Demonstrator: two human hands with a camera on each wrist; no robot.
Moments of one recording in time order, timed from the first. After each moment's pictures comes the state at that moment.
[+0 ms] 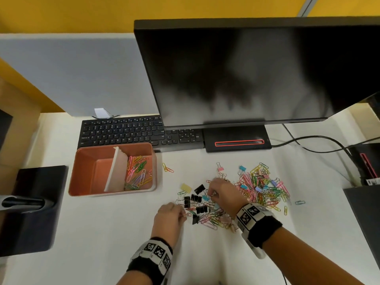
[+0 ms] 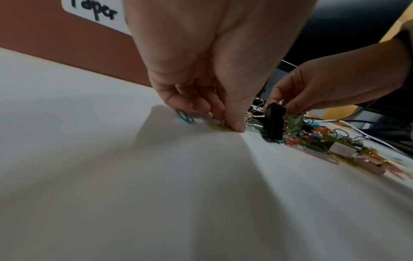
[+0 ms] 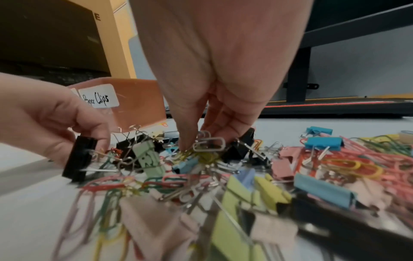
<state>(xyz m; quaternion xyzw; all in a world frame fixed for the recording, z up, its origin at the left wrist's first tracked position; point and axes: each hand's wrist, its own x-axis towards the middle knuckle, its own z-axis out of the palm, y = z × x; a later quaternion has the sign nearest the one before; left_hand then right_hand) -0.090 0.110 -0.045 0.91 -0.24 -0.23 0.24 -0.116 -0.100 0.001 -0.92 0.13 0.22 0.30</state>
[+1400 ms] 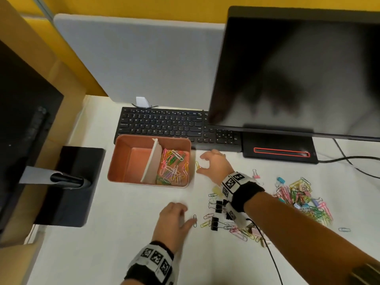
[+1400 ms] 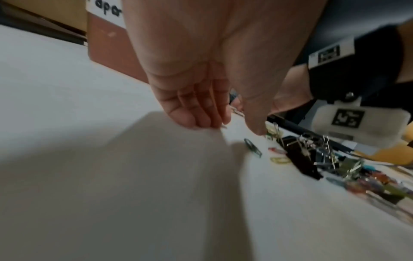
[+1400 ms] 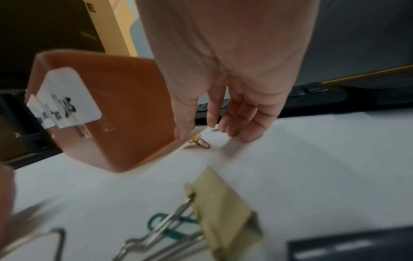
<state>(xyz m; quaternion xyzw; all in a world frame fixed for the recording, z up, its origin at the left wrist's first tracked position) -0.075 0.169 -0.033 0.91 -0.10 -0.24 0.33 0.014 -0.036 -0.026 -0.91 0.15 0.18 0.33</state>
